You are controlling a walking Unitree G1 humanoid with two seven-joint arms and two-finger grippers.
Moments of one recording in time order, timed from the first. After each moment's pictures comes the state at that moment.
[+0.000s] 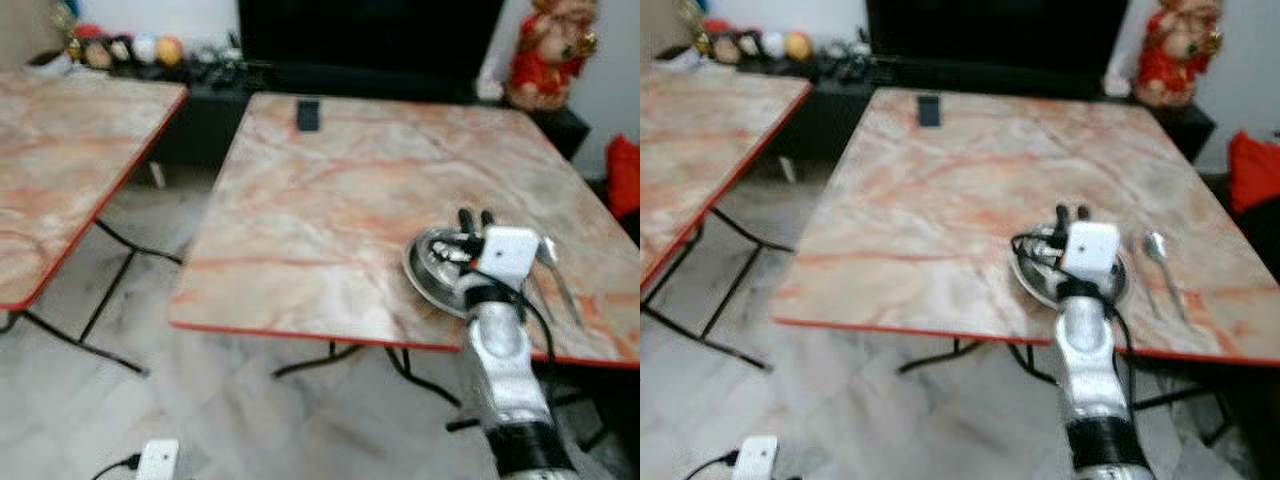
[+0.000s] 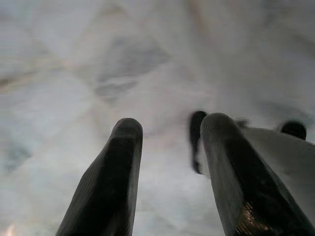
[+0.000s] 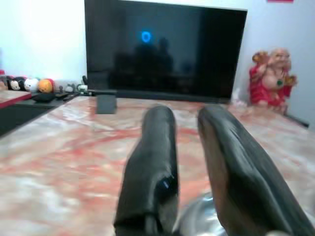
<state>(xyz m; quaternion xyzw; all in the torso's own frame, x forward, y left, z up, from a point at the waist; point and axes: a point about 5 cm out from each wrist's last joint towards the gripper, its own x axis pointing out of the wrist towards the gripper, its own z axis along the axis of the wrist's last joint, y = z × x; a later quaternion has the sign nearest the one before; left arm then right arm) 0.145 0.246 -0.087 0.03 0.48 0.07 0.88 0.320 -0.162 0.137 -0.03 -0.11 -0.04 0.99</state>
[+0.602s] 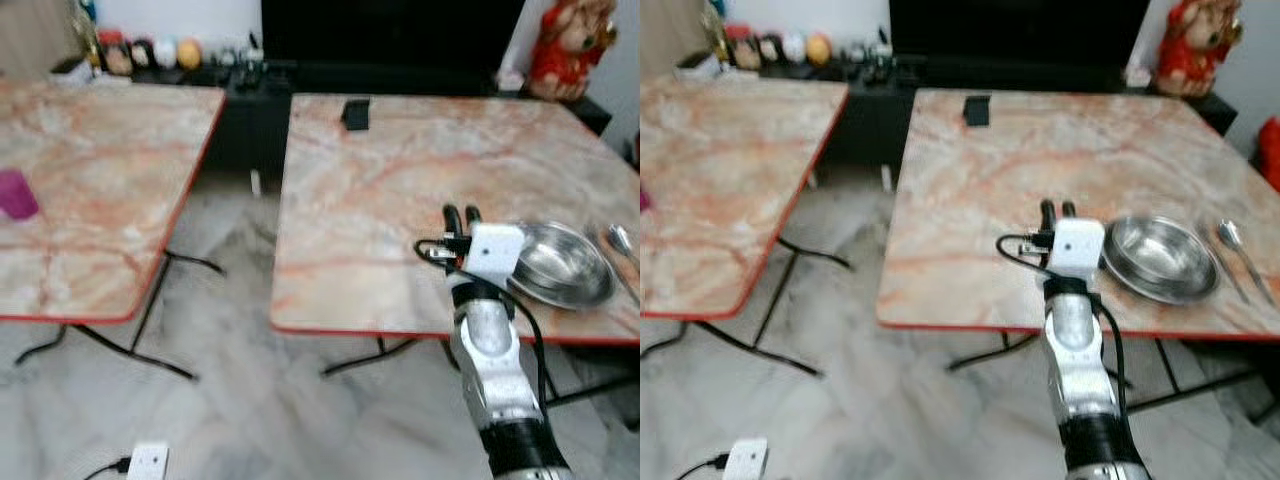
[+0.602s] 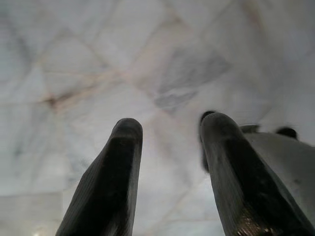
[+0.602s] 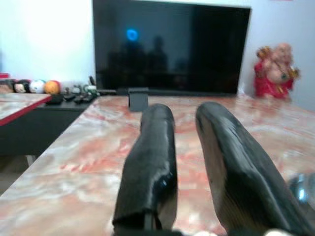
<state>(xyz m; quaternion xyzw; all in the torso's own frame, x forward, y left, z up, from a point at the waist) 0.149 0.246 -0.086 0.02 0.47 0.07 0.88 0.320 -0.171 0.138 -0.04 -0.12 -0.06 0.99</state>
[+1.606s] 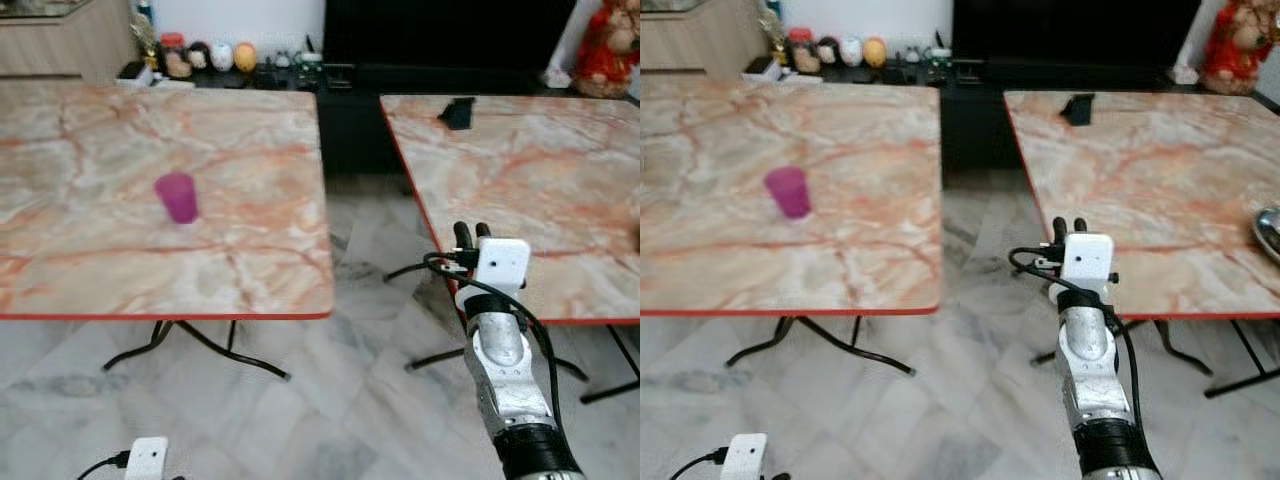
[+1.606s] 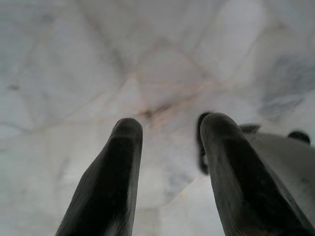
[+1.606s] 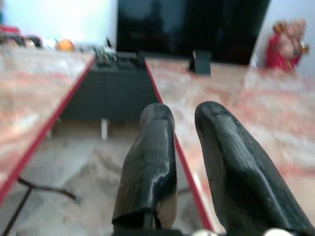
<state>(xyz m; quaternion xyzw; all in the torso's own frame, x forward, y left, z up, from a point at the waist) 0.150 0.247 -0.085 0.03 0.47 0.07 0.88 0.314 -0.205 0.101 -0.08 -0.04 -0.08 0.99</state>
